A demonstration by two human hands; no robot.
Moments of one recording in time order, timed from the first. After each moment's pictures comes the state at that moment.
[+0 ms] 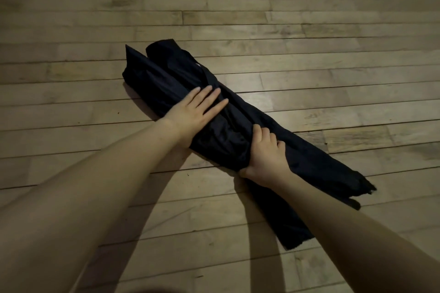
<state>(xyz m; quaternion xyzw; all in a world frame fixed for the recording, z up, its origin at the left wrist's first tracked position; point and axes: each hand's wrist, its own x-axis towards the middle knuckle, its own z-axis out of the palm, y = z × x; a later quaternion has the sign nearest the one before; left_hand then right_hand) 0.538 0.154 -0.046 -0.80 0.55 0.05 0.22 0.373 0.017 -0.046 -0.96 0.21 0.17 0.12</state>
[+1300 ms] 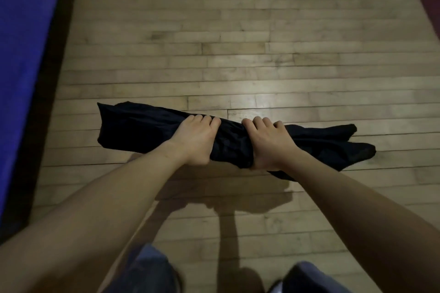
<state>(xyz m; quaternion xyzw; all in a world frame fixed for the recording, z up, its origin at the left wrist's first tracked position) 0.468 0.182 0.185 -0.87 0.46 0.16 0.07 0.374 0.010 0.196 -0.98 -0.02 0.20 0.01</state>
